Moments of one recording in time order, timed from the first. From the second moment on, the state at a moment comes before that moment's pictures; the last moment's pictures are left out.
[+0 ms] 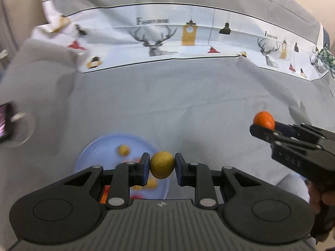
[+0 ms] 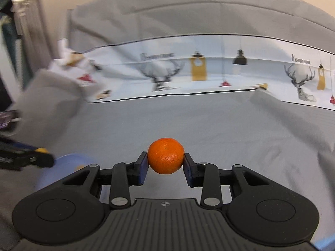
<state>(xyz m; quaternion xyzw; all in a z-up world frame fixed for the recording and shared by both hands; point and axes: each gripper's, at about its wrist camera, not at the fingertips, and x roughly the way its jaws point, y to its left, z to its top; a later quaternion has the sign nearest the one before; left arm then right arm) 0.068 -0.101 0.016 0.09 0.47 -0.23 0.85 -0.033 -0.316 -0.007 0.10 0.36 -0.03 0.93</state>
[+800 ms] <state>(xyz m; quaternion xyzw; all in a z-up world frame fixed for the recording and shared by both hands) -0.072 0.036 0.055 0.04 0.42 -0.17 0.89 -0.159 -0.166 0.066 0.01 0.31 0.09 0.95</state>
